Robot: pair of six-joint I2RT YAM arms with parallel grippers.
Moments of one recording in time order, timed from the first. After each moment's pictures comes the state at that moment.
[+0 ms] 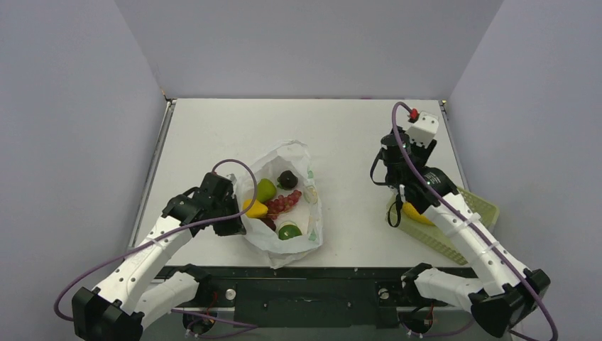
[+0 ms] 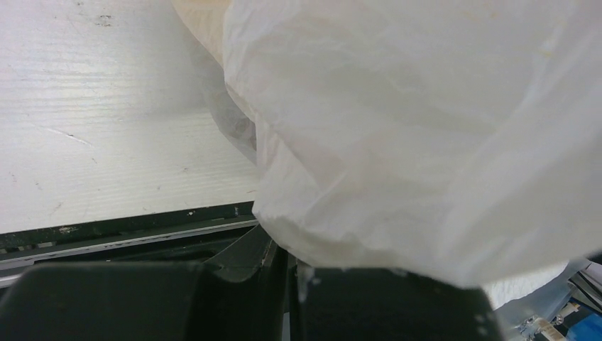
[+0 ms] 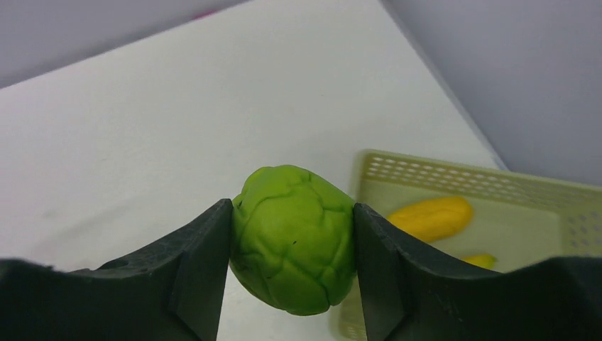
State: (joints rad) left arm -0.47 0.94 0.79 -0.96 0.11 -0.66; right arm 0.61 1.06 1.16 -0.59 0.81 0.47
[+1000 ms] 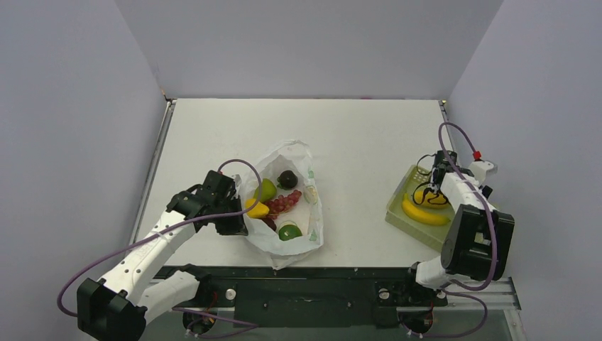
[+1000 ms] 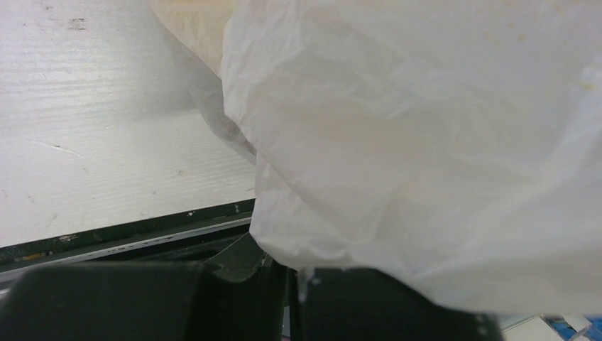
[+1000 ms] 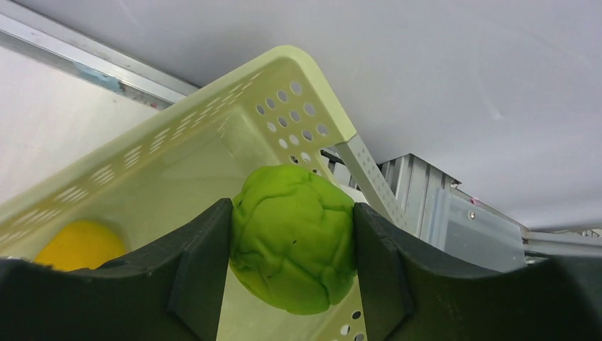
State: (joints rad) left arm -0.45 1.00 0.79 -0.95 0.17 -0.59; right arm -0.24 1.45 0.87 -0.67 1.03 0.57
